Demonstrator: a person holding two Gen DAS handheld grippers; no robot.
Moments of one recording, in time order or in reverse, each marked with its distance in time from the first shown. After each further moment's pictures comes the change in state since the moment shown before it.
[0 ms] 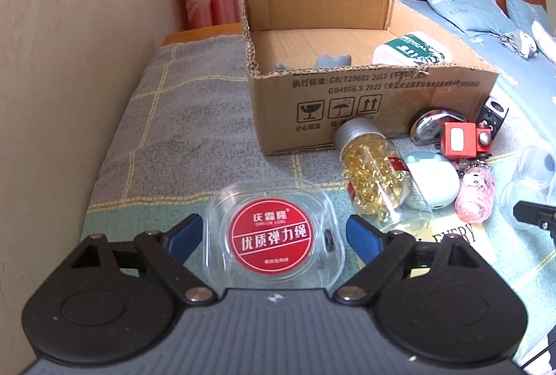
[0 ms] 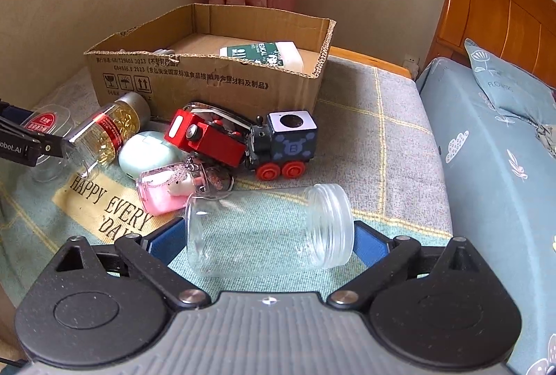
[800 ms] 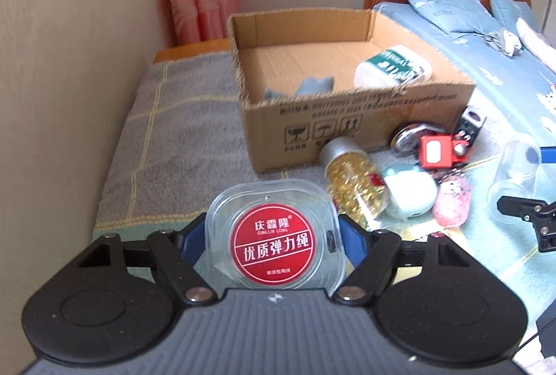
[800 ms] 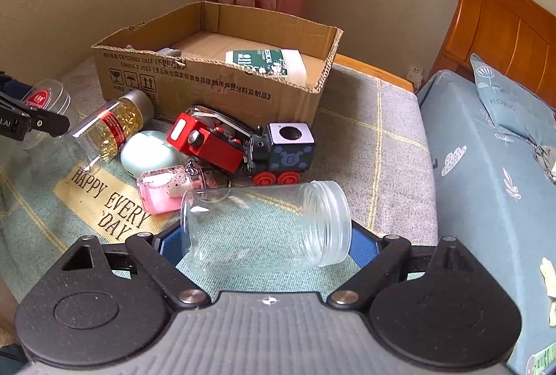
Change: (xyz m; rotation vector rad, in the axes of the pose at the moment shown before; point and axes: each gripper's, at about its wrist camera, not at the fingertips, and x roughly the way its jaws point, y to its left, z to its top) left arm -0.025 -0.003 0.012 0.052 -0.027 -0.037; right arm -0.011 -0.002 0.010 -0.078 0.005 -0.002
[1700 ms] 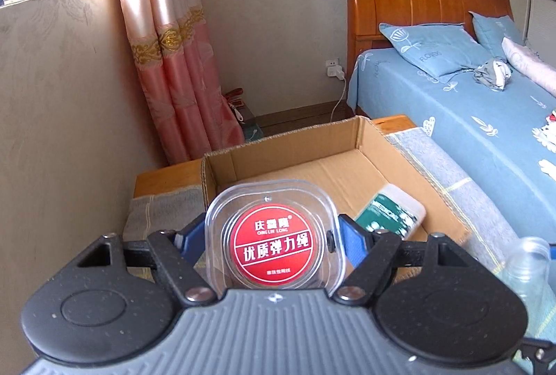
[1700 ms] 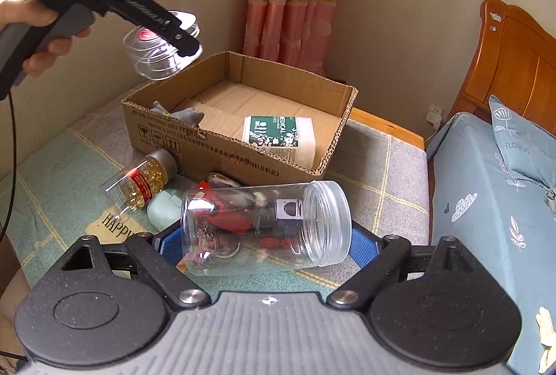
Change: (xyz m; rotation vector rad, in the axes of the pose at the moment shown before) left arm 0.011 -0.021 0.148 0.092 -0.134 0.000; right arm -0.032 -0.012 0.038 -0.055 -0.098 0.075
